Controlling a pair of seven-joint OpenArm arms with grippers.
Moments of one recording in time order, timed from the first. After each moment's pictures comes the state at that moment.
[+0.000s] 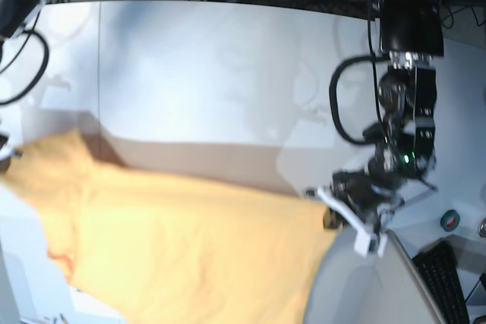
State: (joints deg) left arm -7.8 -14.6 0.9 89.9 -22.1 -8.8 42.1; right arm 2.6 12.3 40.2 82.5 18.2 25.9 -49.6
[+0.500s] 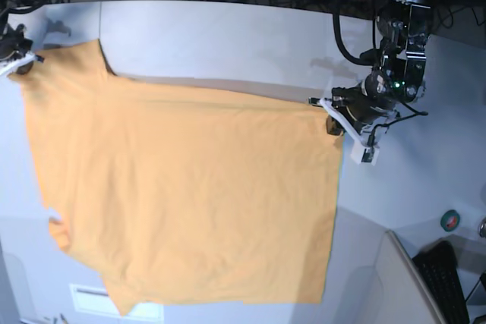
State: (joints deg) left arm 8.7 -17.5 0.6 88.3 -22.2 -9.0 41.6; right arm -16.5 9.4 41.3 79.5 18.4 25.3 -43.0
